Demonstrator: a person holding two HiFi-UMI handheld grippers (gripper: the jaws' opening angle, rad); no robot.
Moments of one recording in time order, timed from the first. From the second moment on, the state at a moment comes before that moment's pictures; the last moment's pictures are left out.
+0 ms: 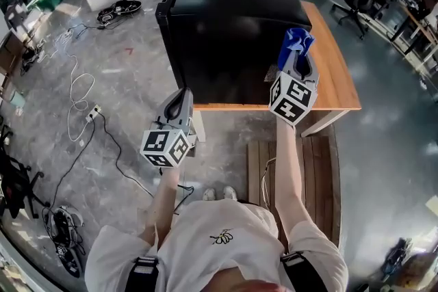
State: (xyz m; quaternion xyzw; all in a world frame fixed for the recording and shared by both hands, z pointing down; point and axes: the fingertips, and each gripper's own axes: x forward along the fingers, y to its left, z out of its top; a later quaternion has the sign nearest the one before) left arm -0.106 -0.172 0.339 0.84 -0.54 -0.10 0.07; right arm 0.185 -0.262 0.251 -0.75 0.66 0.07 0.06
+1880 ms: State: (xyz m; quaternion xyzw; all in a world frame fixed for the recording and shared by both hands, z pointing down) left arm -0.221 -0.140 0.353 0.77 -0.63 -0.12 0.08; right arm -0.160 -0.260 0.289 -0.52 0.85 0.07 0.04
